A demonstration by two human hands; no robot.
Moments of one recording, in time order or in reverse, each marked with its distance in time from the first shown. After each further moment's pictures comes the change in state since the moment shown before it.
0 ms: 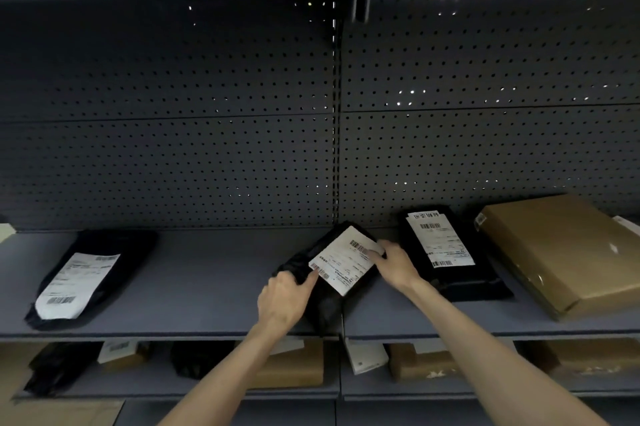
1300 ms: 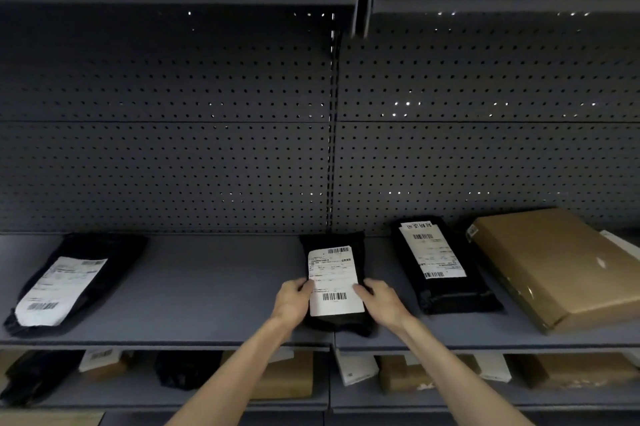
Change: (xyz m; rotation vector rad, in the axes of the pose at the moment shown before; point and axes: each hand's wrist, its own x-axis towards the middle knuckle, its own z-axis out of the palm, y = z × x) left_hand 0.029 0.003 0.042 -0.619 -0.253 -0.033; right_hand -0.032 0.016 0.023 0.034 -0.154 0.069
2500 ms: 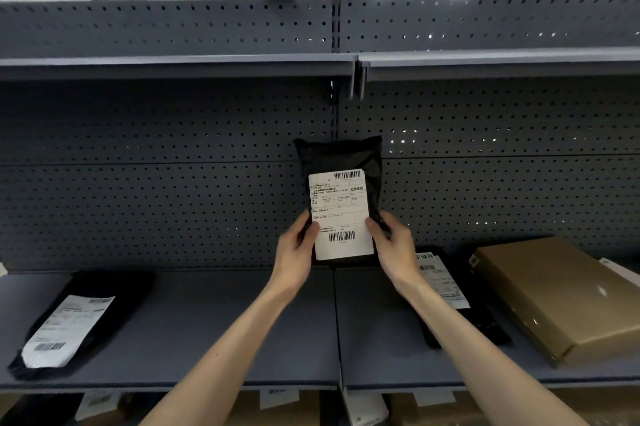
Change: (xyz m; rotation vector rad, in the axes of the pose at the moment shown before) left_hand -0.039 0.149 -0.047 -0.302 0.071 0.639; right_hand -0.008 -0.129 -0.076 0.467 0.448 -0.464
